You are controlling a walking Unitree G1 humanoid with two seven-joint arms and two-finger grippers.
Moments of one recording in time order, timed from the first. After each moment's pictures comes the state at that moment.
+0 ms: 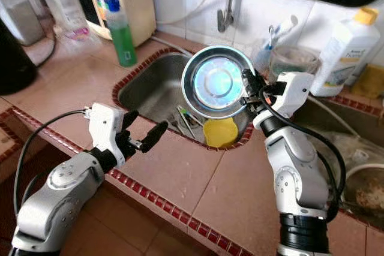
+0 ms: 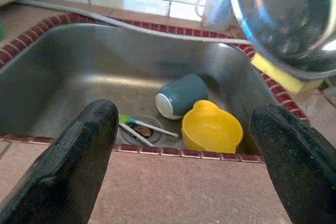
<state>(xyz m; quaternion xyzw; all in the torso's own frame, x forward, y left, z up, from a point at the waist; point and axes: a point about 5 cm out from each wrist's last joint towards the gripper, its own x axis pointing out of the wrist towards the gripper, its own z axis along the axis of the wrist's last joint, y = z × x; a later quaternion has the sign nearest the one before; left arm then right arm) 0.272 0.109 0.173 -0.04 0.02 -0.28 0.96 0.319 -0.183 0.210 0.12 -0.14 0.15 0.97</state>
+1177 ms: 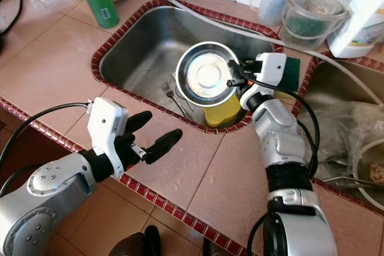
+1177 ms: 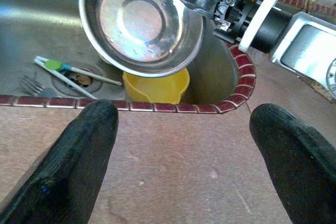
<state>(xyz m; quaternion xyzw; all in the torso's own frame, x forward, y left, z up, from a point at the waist) 0.236 0.092 0.210 -0.04 0.05 -0.37 0.93 0.382 -0.170 0.212 0.10 -0.09 0.19 0.97</state>
